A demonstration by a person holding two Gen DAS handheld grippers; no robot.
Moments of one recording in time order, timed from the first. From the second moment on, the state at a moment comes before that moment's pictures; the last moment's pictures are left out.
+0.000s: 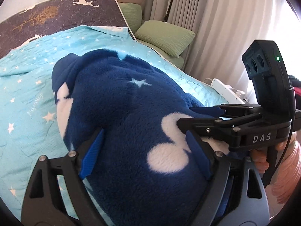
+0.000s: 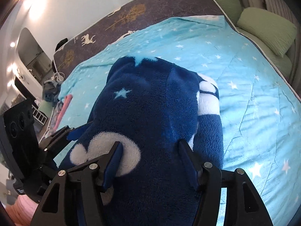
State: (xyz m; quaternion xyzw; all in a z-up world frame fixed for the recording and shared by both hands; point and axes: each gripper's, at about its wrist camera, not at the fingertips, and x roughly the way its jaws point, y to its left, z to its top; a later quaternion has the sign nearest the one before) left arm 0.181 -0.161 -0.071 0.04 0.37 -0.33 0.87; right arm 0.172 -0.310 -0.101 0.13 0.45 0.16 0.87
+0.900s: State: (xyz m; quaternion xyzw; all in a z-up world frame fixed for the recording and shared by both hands) left arm 0.156 -0.128 -0.070 -0.01 0.40 -0.29 0.87; right arm 0.111 -0.349 -0.093 0.17 0.45 0.15 0.86
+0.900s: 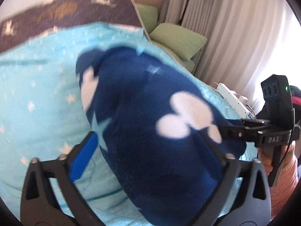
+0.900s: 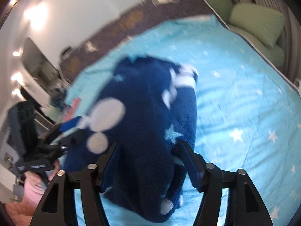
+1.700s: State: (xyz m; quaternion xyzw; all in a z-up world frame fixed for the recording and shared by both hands) left arm 0.250 -0.069 -0.100 -0.26 0.49 -0.37 0.75; right arm 0.220 -0.397 -0.134 0.31 0.49 0.30 0.76
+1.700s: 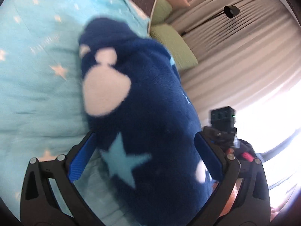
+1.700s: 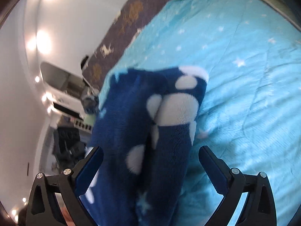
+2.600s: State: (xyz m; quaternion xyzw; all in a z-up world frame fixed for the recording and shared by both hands) left arm 0.224 -0.115 -0.035 -0.14 0.38 -0.40 0.82; right arm 0.242 -0.348 -0.104 0.29 0.44 0.41 0.75
